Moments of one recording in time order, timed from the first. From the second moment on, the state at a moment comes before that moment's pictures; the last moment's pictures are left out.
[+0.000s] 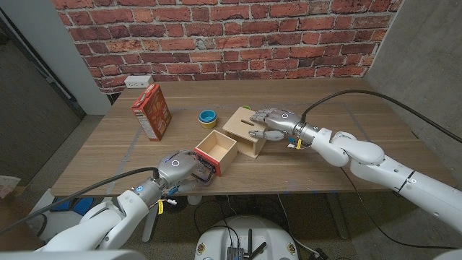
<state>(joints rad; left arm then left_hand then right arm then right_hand) 1.85 1.15 0.07 -2.37 1.03 0.32 0.19 0.94 0.00 0.33 -0.14 0.20 0.90 -0.16 0.20 0.18 0.91 -0.21 0.18 0.18 0.90 -0.12 0.18 0.17 0.39 -0.04 0.19 0.17 -0.86 -0.92 -0.62 -1.88 -0.86 0.16 -0.09 0.02 0.08 0.39 0.14 0.20 0.25 0.00 0.19 0.18 0.29 -0.03 0.18 0.18 0.18 -0.04 0.21 0.23 0.26 -0.04 0.18 0.16</state>
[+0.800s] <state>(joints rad) 1.91 1.04 -0.06 -2.38 1.04 0.18 0.17 0.87 0.04 0.36 -0.13 0.20 0.91 -0.14 0.20 0.18 0.92 -0.21 0.18 0.18 0.90 -0.12 0.18 0.17 0.41 -0.04 0.19 0.17 -0.87 -0.92 -0.59 -1.92 -0.83 0.14 -0.09 0.02 0.08 0.39 0.14 0.20 0.25 0.00 0.19 0.18 0.29 -0.03 0.18 0.18 0.18 -0.04 0.21 0.23 0.27 -0.04 0.18 0.16</state>
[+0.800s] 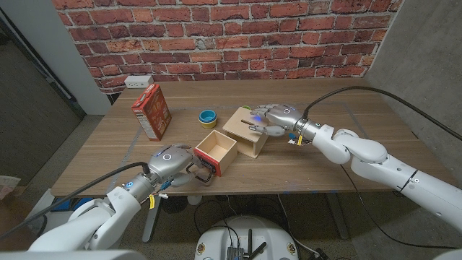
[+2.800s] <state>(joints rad) 1.59 0.71 -0.02 -2.27 0.79 0.10 0.21 0.82 0.06 0.42 -0.16 0.19 0.90 -0.13 0.18 0.18 0.91 -0.21 0.18 0.18 0.89 -0.12 0.17 0.17 0.44 -0.04 0.19 0.17 -0.85 -0.88 -0.53 -1.85 -0.63 0.05 -0.11 0.02 0.08 0.40 0.14 0.20 0.25 0.00 0.19 0.18 0.29 -0.03 0.18 0.18 0.18 -0.04 0.21 0.23 0.31 -0.04 0.19 0.17</state>
